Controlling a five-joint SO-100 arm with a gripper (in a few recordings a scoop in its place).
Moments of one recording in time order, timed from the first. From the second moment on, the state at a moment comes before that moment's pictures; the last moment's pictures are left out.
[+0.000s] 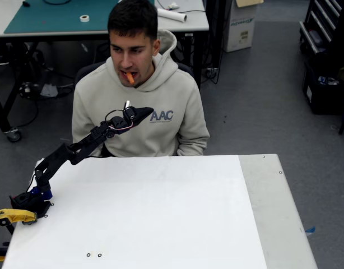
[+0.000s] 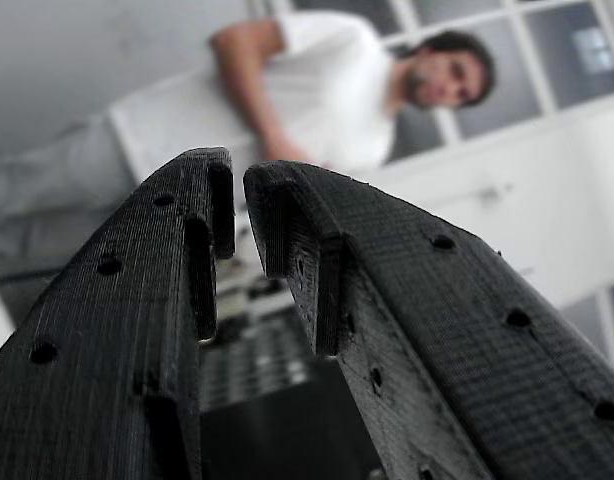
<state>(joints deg) 16.8 45.8 15.3 19.5 -64.7</state>
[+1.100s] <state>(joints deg) 9.8 129.0 131.9 19.4 -10.0</state>
